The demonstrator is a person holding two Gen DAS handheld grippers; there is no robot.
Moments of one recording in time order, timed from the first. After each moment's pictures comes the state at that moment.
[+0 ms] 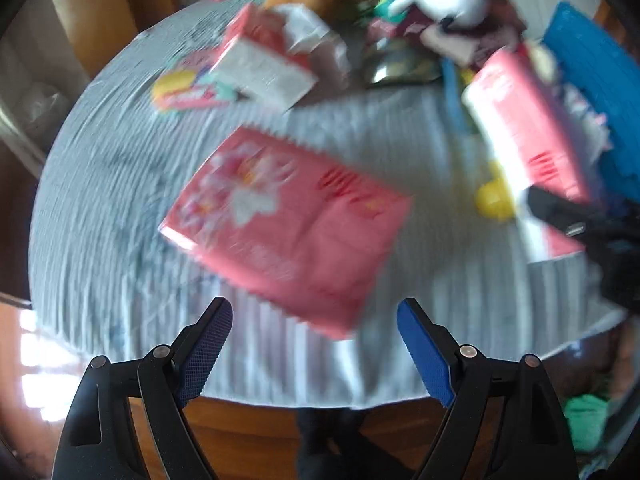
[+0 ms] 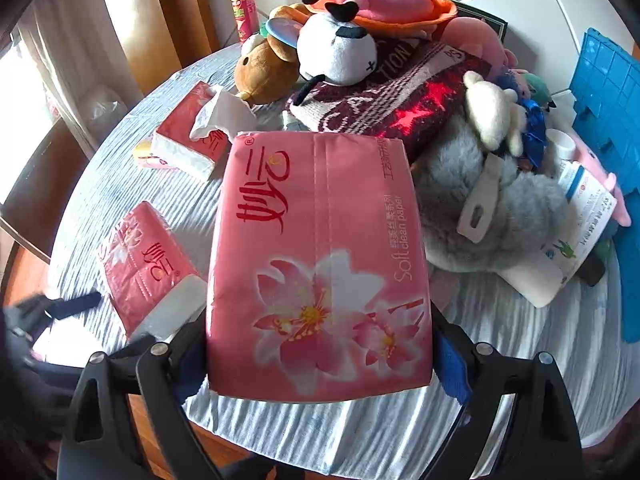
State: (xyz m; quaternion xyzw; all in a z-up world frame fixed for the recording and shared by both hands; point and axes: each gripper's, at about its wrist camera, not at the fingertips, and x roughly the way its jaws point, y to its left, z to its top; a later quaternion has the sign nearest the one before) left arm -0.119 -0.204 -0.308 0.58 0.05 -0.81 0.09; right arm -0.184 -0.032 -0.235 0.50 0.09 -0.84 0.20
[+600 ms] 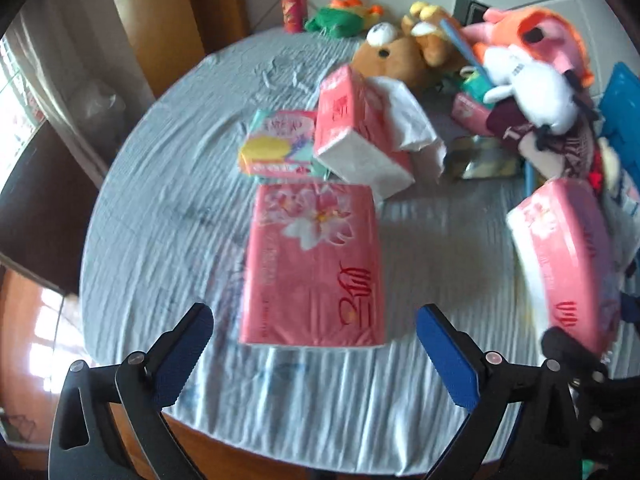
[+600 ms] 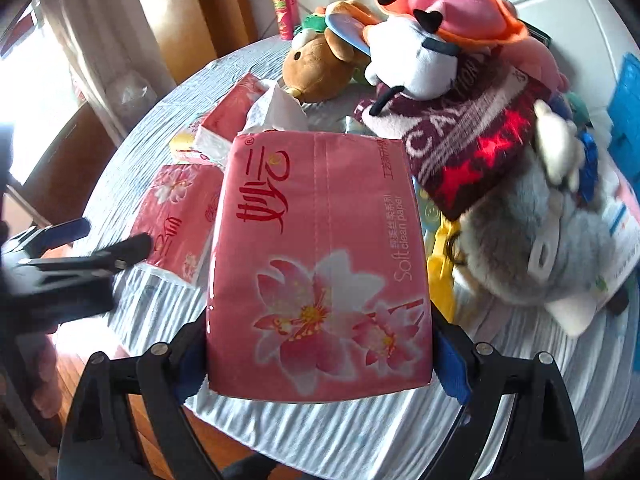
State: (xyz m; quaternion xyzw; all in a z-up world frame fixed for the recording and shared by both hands) left arm -0.169 -0.244 -0.275 0.53 0.09 -0.83 0.17; right arm -0.194 -0.067 -0.231 0.50 0.11 -0.82 0.26
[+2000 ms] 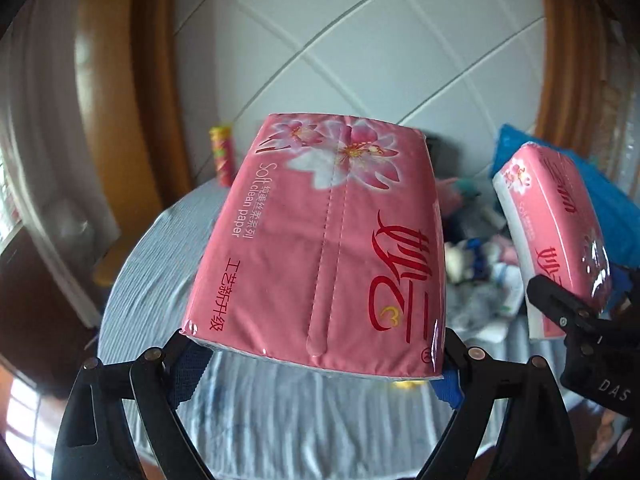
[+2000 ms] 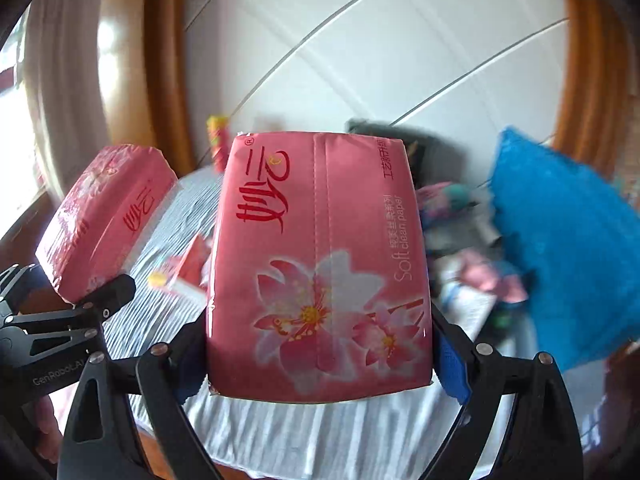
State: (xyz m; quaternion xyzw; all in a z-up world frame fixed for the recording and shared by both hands) left arm -0.111 -0.169 -0.067 0.32 0.02 -0.95 0.04; right arm -0.129 0.014 -0.052 0.31 0.06 -0.94 0.11
